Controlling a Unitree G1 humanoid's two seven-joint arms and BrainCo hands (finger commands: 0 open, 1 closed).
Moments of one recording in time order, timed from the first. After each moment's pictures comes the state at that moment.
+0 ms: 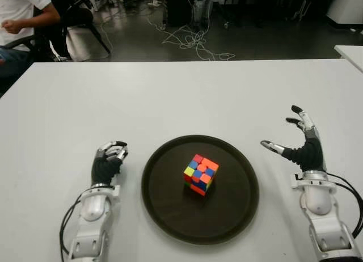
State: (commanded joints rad) left arm 0.12 -0.01 0.10 0.08 -0.01 0.08 0.07; right arm 0.18 -0.12 -0.03 0.07 -0.20 -0.21 -0.31
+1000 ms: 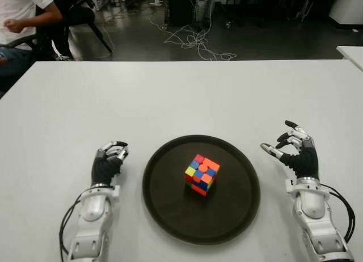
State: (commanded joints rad) left arm 0.12 -0.02 0.10 0.07 -0.01 0.11 0.08; right arm 0.22 -0.06 0.01 0.09 0.01 -0.13 -0.34
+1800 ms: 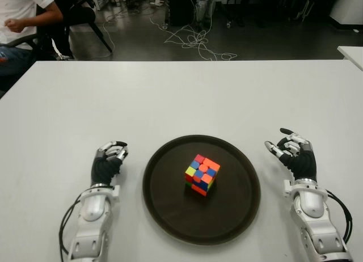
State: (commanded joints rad) left arm 0.13 -0.02 0.10 0.06 -0.01 0.10 0.07; right arm 0.21 -0.08 -0.01 0.06 0.15 -0.02 -0.30
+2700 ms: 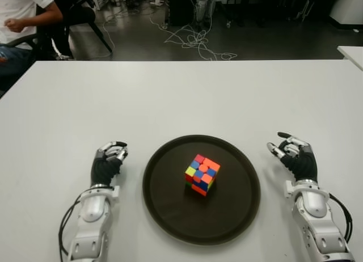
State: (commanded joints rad) left arm 0.13 -0.02 0.10 0.06 0.00 0.09 0.07; right arm 0.20 -0.08 -0.02 0.05 0.18 0.00 -0.27
